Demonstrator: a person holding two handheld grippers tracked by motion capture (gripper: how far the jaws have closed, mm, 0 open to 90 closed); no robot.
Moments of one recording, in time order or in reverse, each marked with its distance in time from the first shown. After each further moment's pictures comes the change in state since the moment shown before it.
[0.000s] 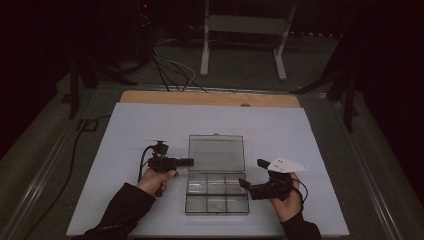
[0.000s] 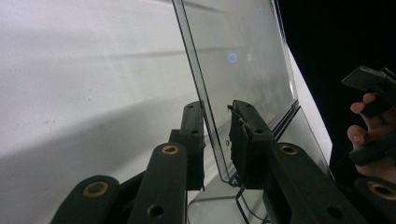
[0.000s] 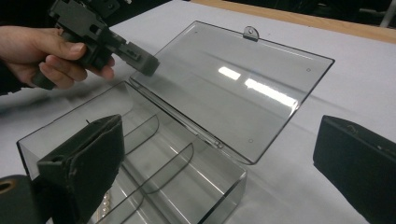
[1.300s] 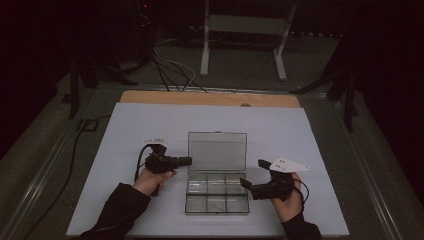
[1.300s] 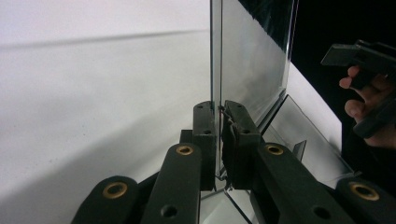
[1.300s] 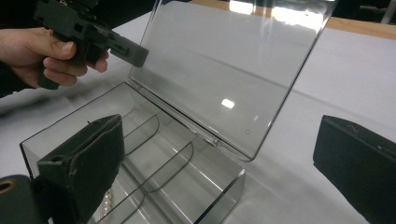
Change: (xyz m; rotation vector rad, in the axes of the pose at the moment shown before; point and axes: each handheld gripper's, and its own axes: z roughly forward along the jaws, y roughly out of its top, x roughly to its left) left arm -0.008 -0.003 -0.012 -0.057 -0.017 0.242; right arm -0.003 -0.002 -0.002 -0.004 0.004 0.021
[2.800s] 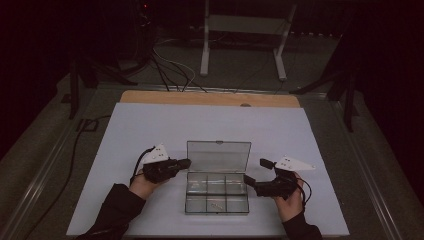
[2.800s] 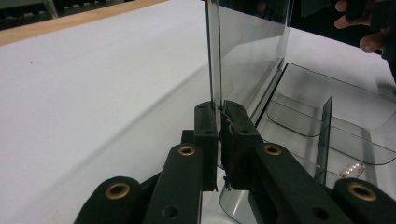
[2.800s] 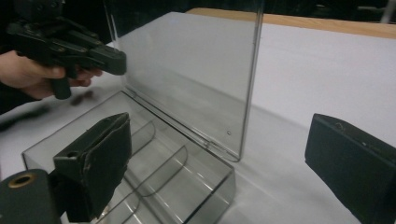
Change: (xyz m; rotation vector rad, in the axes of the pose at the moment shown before) left arm -0.020 -0.015 -0.010 -0.079 0.079 0.518; right arm -0.012 -0.004 -0.004 -0.043 0.023 0.050
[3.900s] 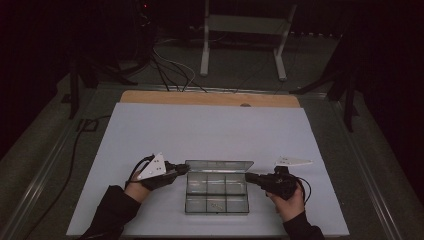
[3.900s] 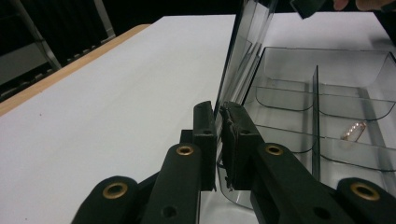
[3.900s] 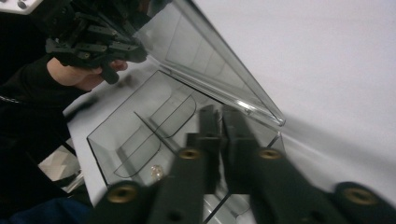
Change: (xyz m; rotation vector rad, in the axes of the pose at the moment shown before) left arm -0.013 -0.010 -0.011 -0.047 -0.003 0.278; right arm -0.005 -0.002 0.001 0.139 0.162 0.196
